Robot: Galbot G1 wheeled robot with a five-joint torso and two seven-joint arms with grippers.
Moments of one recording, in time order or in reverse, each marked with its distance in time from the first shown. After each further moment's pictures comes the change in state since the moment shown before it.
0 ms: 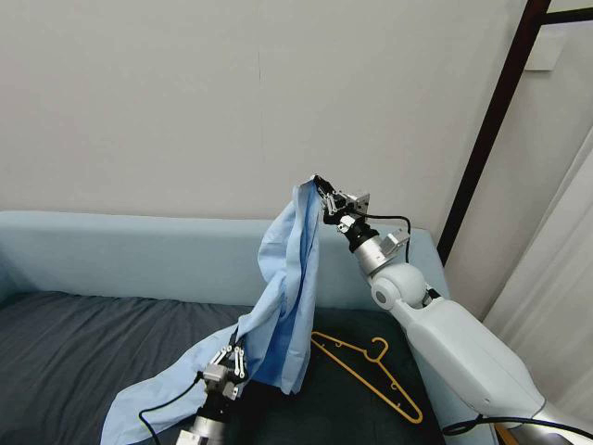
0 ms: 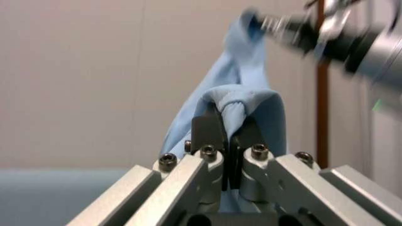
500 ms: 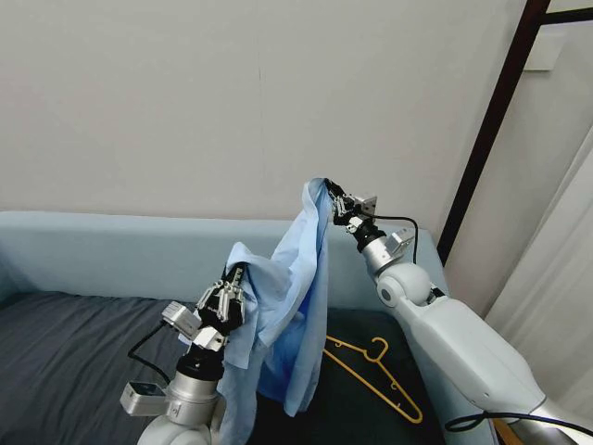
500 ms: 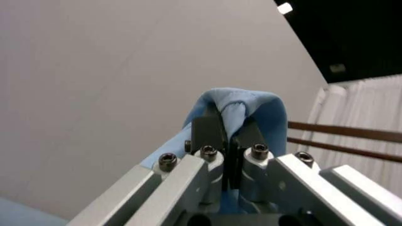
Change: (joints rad) left arm 0.007 0.022 -0.017 -0.273 -0.577 0.163 0.044; right arm -0.004 0.001 0.016 -0.049 -0.003 -0.004 0.010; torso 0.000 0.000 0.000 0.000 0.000
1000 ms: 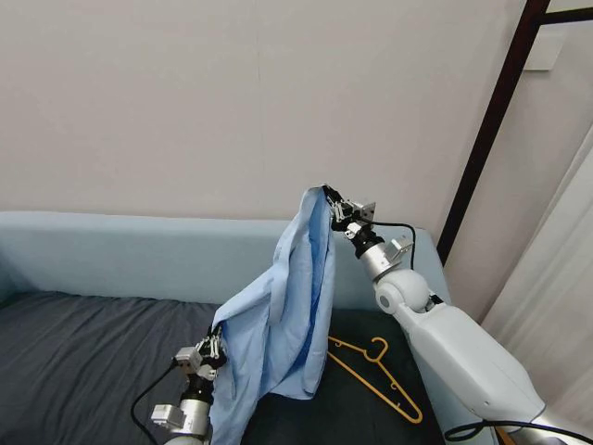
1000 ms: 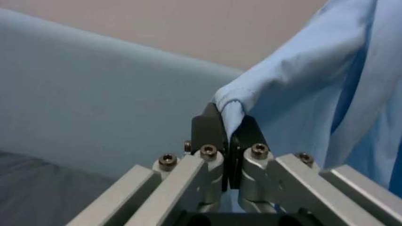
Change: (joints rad) left arm -0.071 -0.040 -0.013 0.634 0.501 -0.085 -0.234; right arm -0.046 0.013 -0.011 0.024 -0.001 0.014 -0.012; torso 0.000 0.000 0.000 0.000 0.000
